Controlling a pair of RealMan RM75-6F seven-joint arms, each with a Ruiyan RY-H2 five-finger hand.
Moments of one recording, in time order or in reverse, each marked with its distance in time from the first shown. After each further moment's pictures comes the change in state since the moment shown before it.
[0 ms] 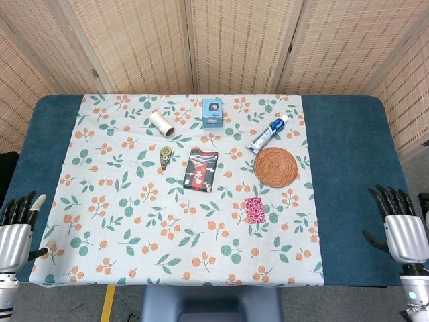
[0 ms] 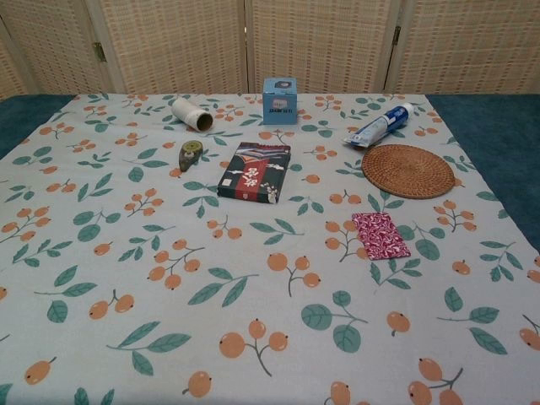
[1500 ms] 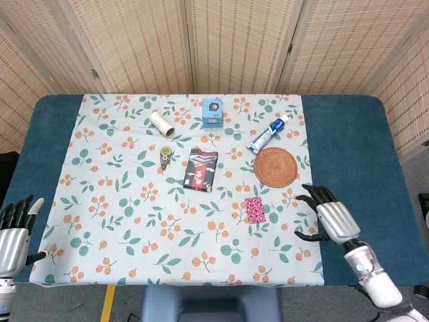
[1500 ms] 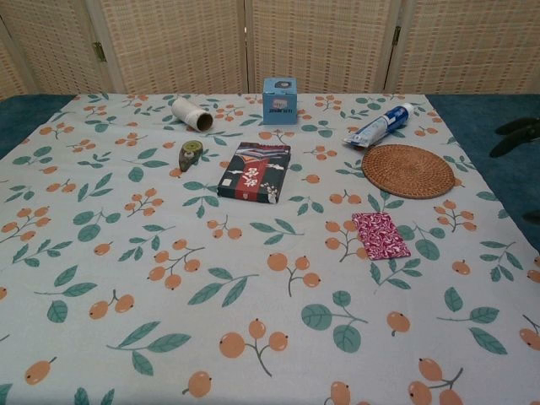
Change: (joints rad) left arm 0.022 0.002 0.020 0.014 0.023 0.023 -0.038; right arm 0.262 -0.026 0.014 -0.147 0.037 -0.408 0.061
